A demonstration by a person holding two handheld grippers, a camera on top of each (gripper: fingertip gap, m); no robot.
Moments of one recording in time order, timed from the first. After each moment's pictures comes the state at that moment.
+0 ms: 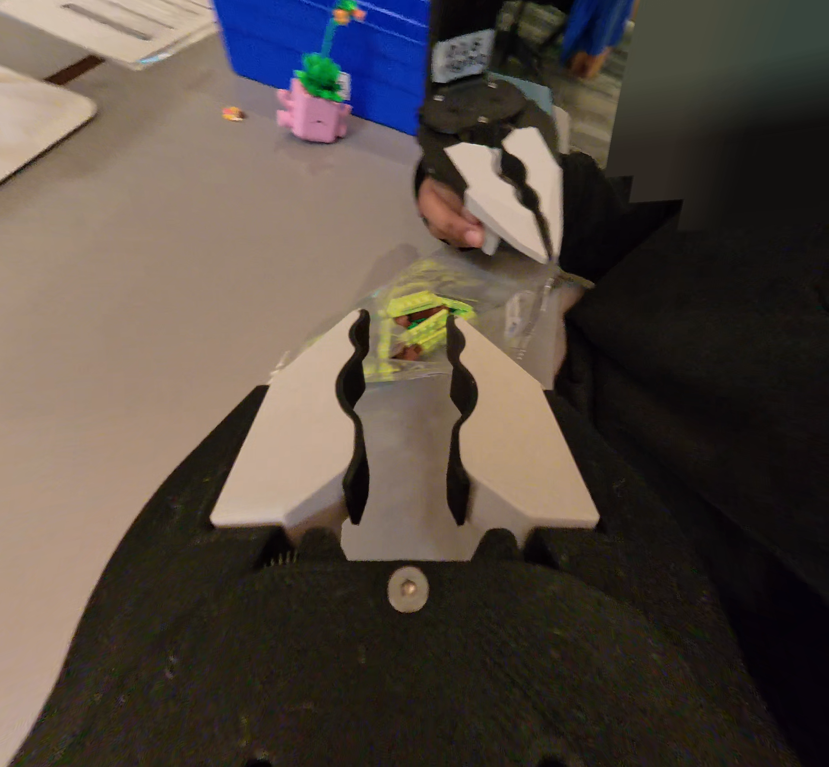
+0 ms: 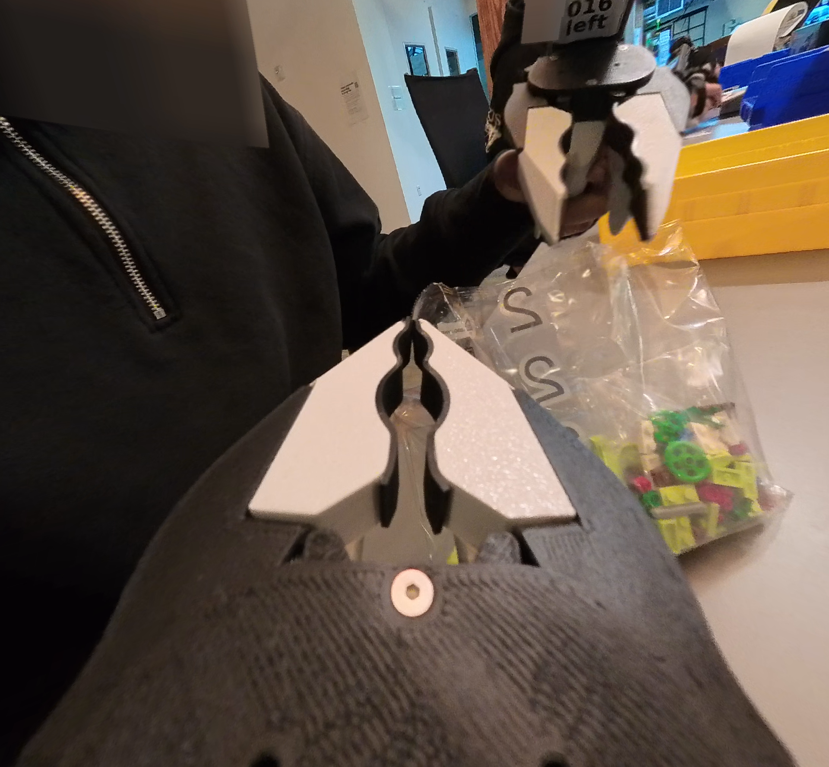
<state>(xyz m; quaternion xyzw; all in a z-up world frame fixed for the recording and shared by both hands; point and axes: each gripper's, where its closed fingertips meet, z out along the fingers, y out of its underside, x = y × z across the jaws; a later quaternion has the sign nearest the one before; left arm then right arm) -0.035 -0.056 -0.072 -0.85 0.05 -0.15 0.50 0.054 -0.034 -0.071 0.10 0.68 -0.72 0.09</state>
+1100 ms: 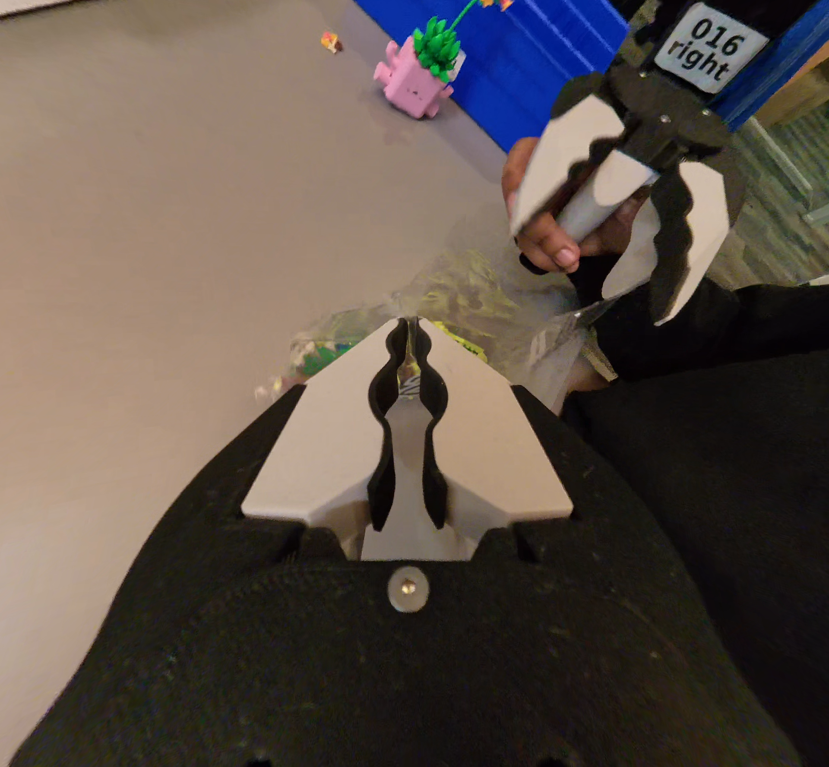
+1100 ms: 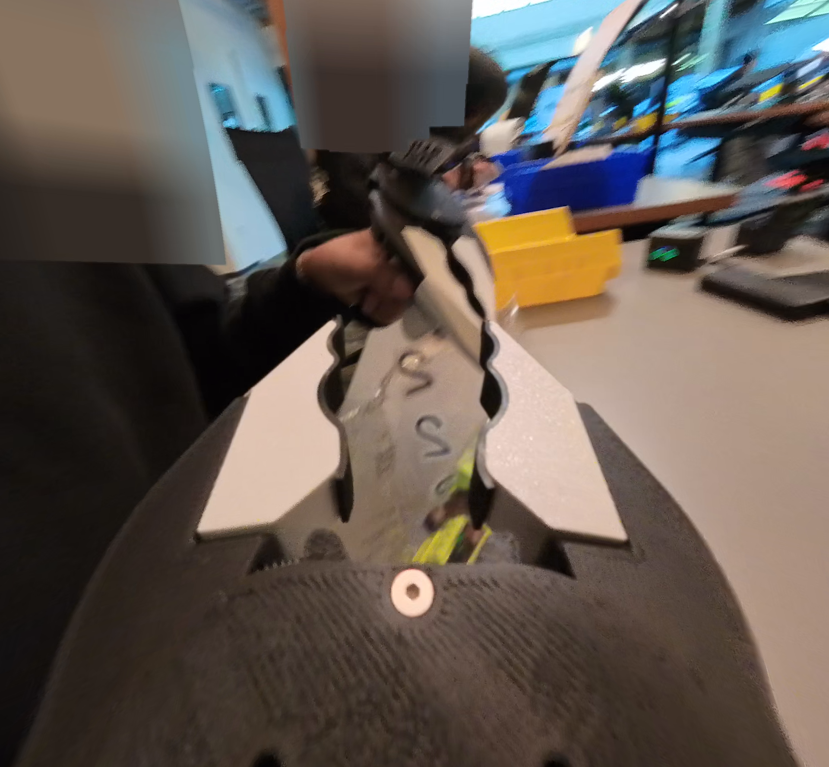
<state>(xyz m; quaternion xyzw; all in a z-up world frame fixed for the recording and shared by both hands) -0.038 -0.019 -0.082 -0.87 -0.14 -0.15 0.44 0.009 -0.015 -0.027 0.21 0.65 -0.72 -0.10</state>
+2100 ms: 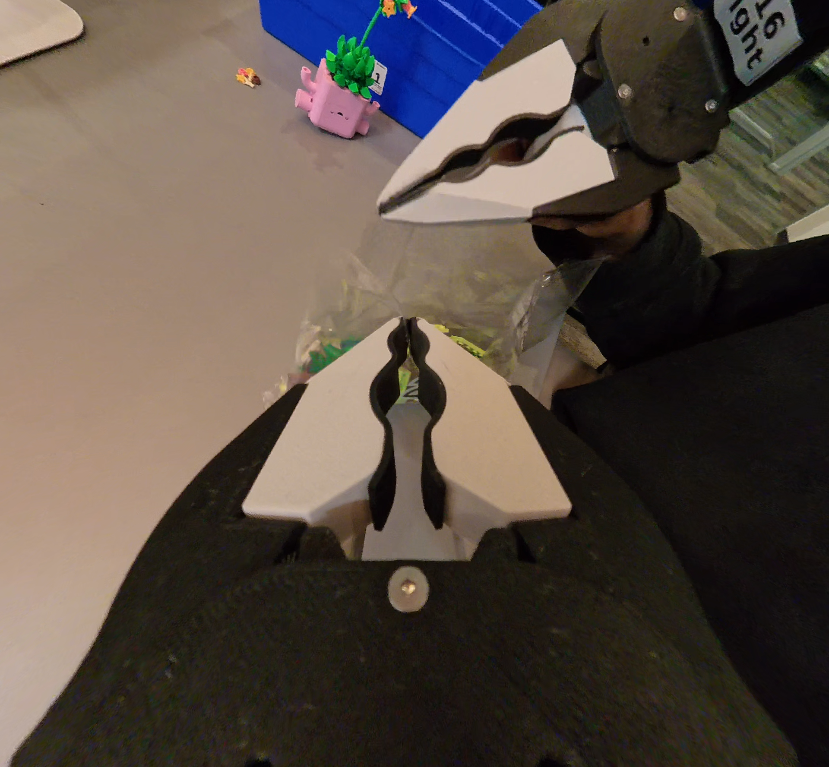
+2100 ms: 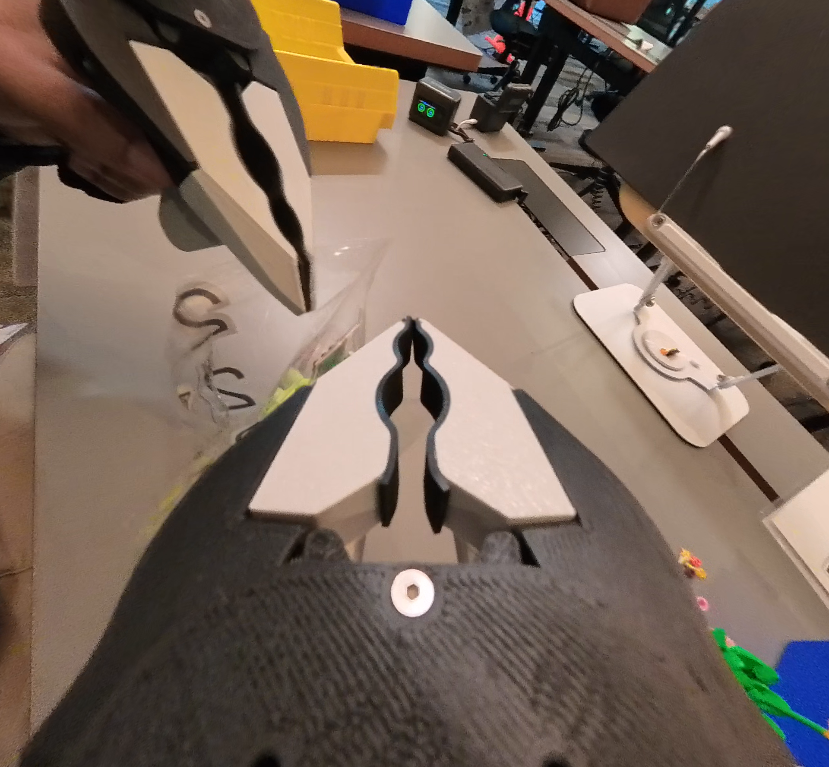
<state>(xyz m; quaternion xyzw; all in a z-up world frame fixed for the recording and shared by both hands) -0.003 0.003 -0.077 -0.87 -0.07 -0.16 0.46 -0.030 0.037 -0.059 0.31 0.76 -0.43 -0.37</state>
